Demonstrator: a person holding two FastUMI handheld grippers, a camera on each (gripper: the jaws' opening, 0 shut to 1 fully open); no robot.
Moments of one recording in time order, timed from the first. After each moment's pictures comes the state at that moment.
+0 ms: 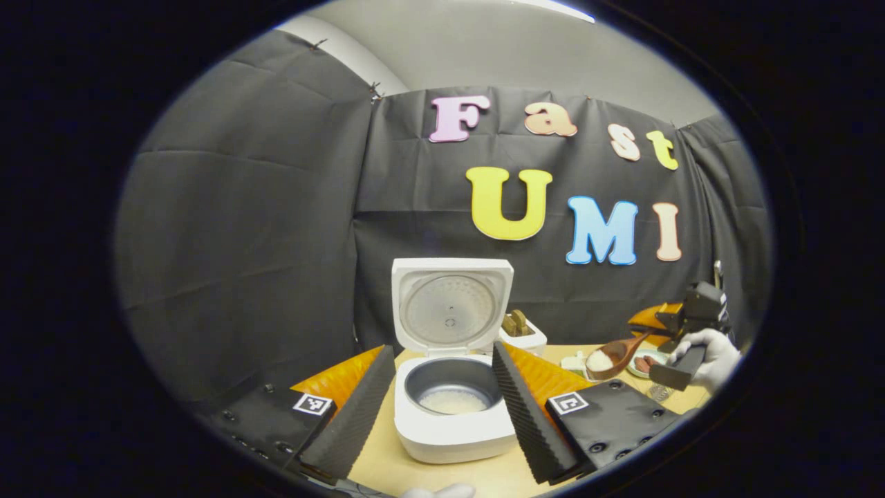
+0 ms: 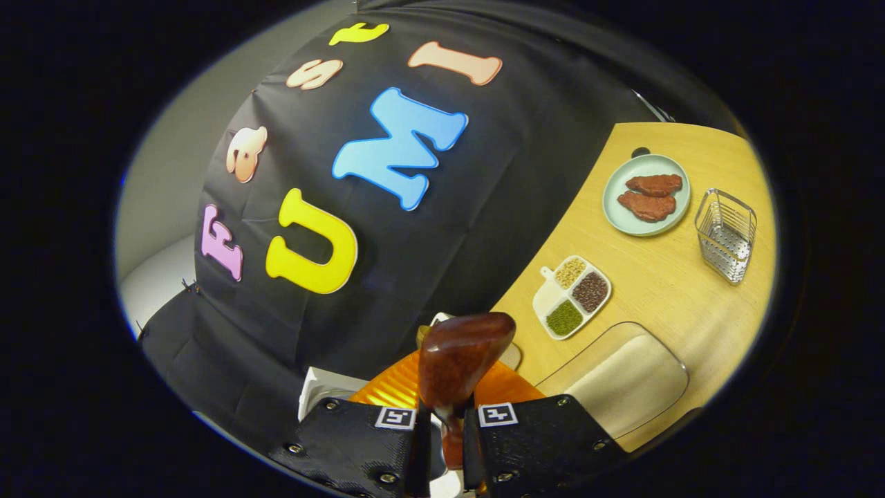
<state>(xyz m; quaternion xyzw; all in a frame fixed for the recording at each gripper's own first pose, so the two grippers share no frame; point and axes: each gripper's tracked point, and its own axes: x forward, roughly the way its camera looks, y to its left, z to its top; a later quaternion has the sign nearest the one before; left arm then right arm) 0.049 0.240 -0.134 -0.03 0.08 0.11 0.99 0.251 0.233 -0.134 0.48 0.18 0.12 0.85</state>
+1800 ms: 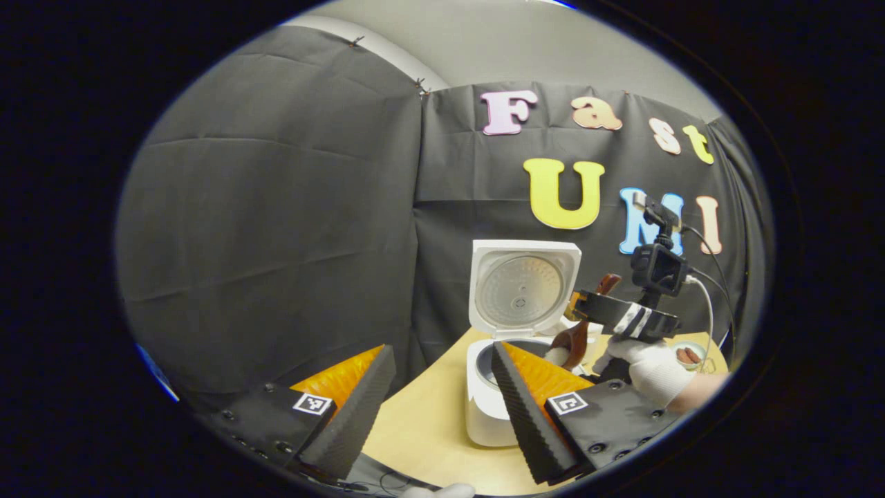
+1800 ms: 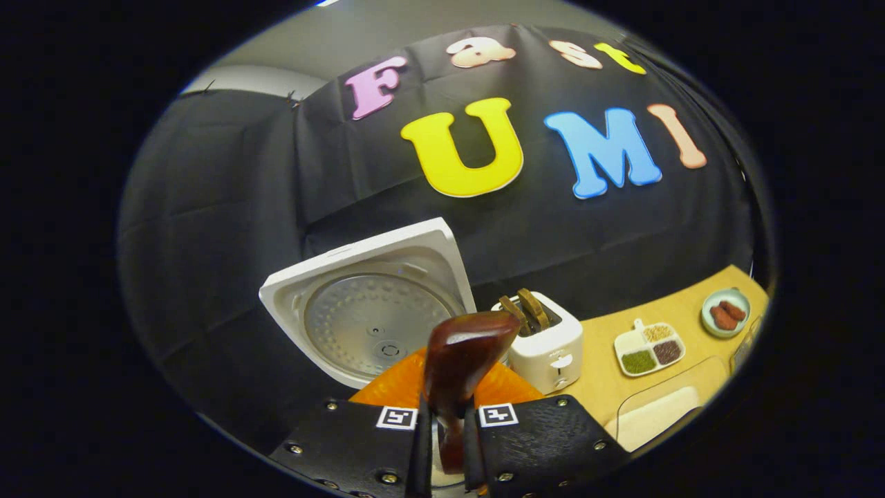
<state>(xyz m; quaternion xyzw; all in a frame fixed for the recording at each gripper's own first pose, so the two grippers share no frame) -0.012 0.318 -0.167 -0.03 0.10 0.21 0.97 0.218 0.485 -0.148 0.08 0.08 0.22 0.97</state>
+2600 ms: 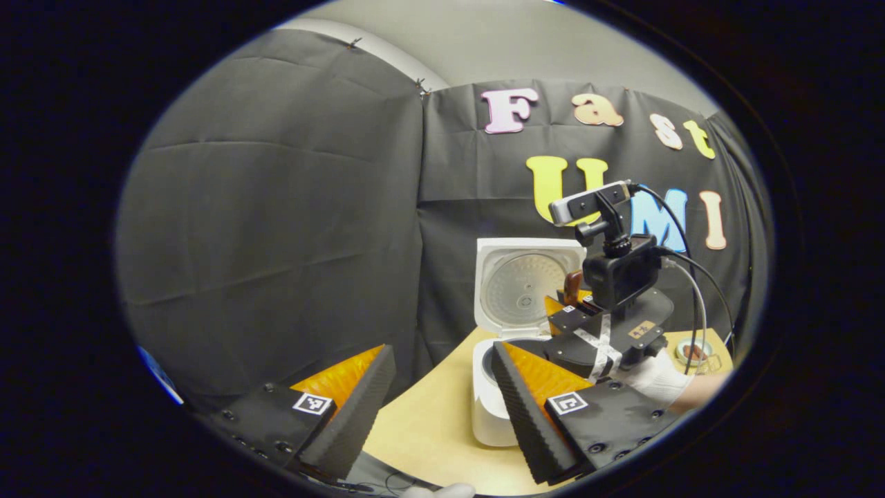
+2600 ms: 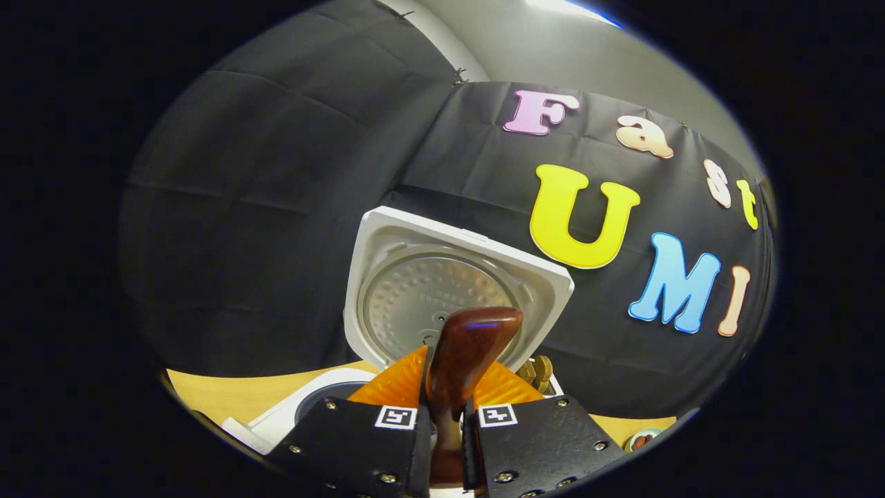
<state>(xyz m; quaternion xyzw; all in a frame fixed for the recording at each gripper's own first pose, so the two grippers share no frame) -0.014 0.321 -0.171 -0.02 0.10 0.21 0.97 0.193 0.533 -0.156 -0.19 -0.03 0.29 0.94</state>
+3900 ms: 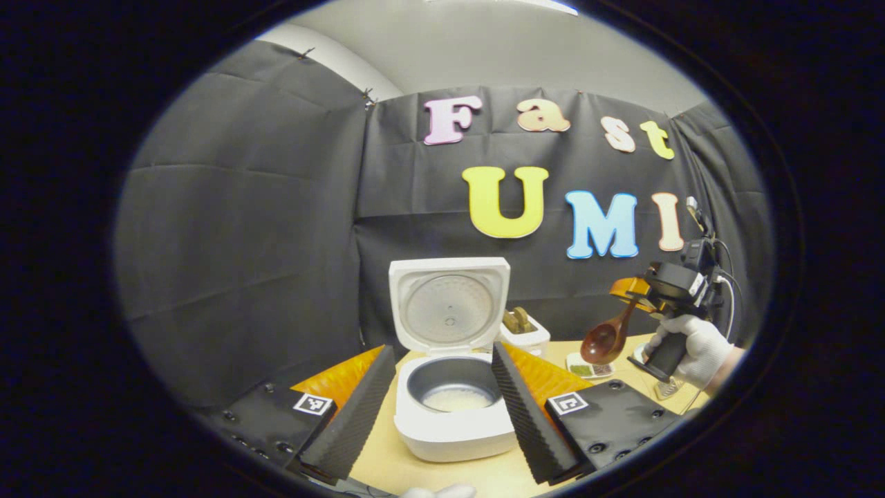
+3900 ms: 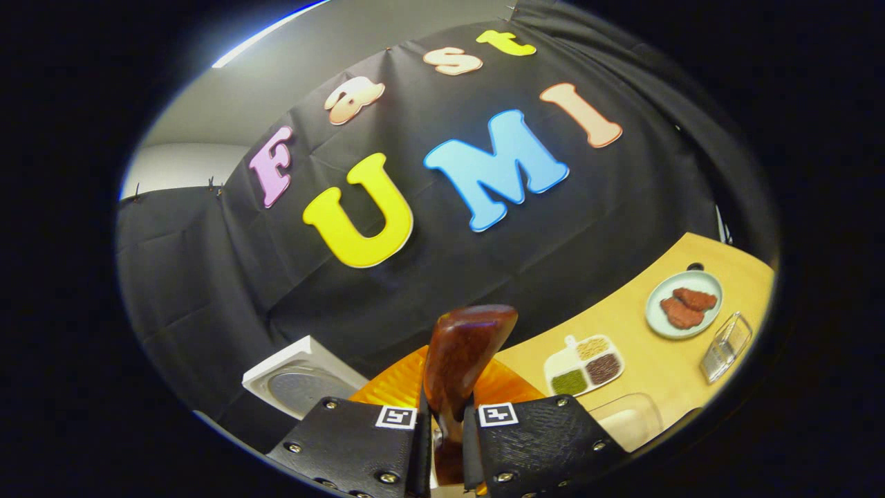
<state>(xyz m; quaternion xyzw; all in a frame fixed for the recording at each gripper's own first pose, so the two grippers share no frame) 0.055 0.201 -0.137 0.00 0.07 0.10 0.99 0.271 0.223 -0.107 0.26 0.08 0.11 0.96</state>
